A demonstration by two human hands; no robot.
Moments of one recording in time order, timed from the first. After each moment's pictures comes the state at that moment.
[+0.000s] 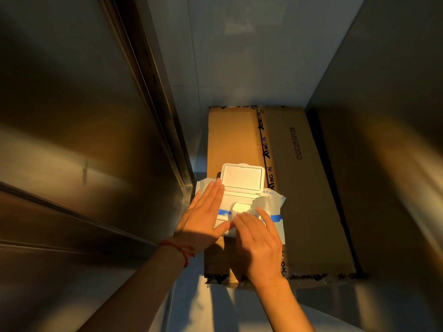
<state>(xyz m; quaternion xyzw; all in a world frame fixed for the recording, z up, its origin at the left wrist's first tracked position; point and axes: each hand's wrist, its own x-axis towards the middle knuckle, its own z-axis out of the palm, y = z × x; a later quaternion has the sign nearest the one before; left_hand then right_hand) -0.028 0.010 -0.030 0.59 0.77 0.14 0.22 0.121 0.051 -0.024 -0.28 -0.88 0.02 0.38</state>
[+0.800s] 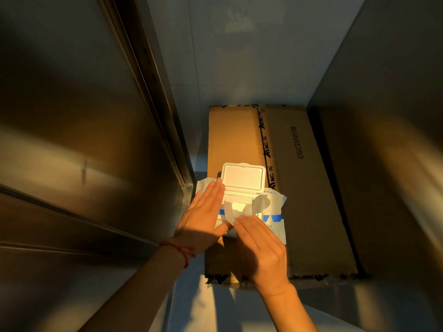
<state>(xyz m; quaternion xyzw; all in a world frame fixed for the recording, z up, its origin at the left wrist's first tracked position) -0.028 0.009 -0.023 0.60 0.77 0.11 0.20 0.131 0.048 -0.022 -0.23 -0.89 0.07 0.40</state>
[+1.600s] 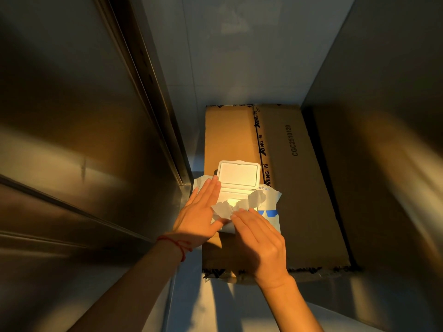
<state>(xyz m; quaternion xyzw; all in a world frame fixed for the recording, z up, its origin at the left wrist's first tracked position) -0.029 0.006 -0.022 0.60 0.76 0.13 0.21 0.136 0.051 -0.008 -0.21 -0.88 0.03 0.42</state>
